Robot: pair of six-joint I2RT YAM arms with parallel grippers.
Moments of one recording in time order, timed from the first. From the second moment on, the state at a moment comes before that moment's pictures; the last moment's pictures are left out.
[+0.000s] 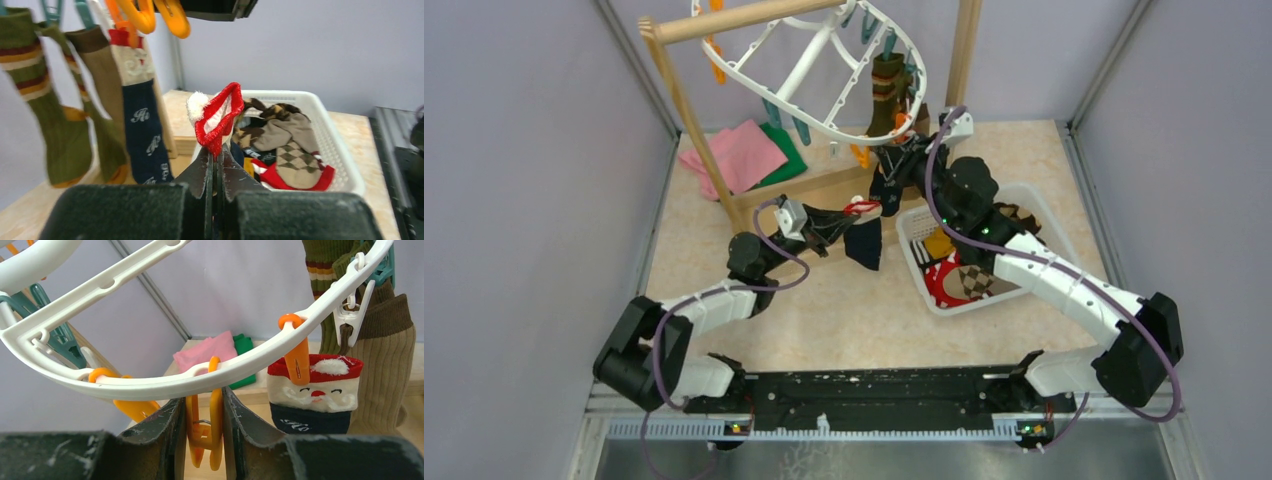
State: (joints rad) left arm -0.51 1.28 0.46 1.23 0.56 -0.15; right arm 0.73 1.31 1.11 0.33 0.22 0.43
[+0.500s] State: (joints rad) left arm -0.33 1.81 0.85 1.47 1.12 -0.92; right arm 0.71 1.31 1.11 0.33 0.13 0.45
